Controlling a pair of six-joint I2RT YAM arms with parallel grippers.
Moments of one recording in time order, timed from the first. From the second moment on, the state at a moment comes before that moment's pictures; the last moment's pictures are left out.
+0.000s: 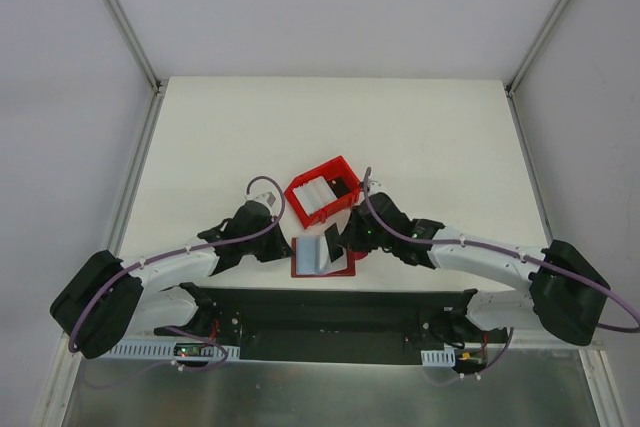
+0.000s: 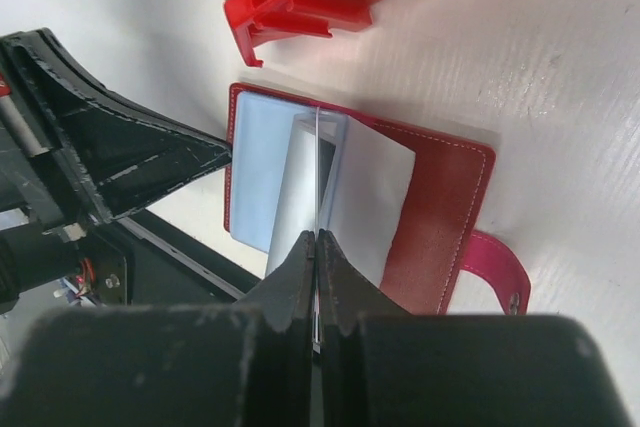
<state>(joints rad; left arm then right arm) -0.69 1.14 0.34 -0.05 0.16 -0.87 0.97 1.24 0.64 -0.14 0.04 0.89</state>
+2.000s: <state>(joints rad) -0.69 1.10 0.23 0.10 0.14 -1.05 0.98 1.42 0.38 0.42 -0.04 1.05</state>
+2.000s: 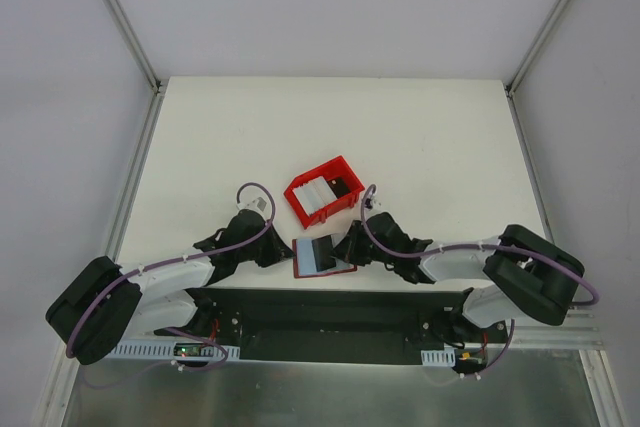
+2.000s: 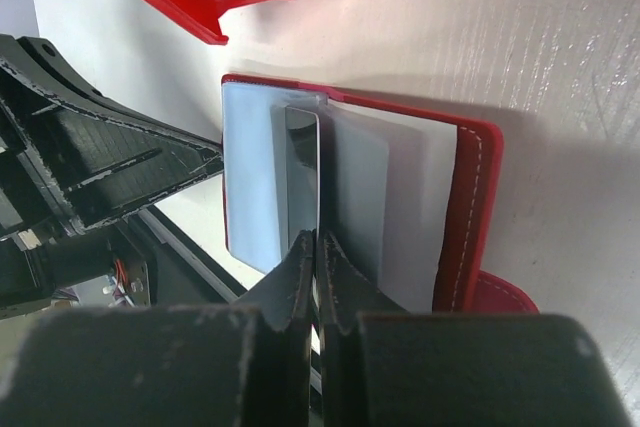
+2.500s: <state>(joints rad) -0.69 1.10 0.23 0.10 0.14 -1.05 0.99 1.53 0.48 0.40 -0.11 1.03</state>
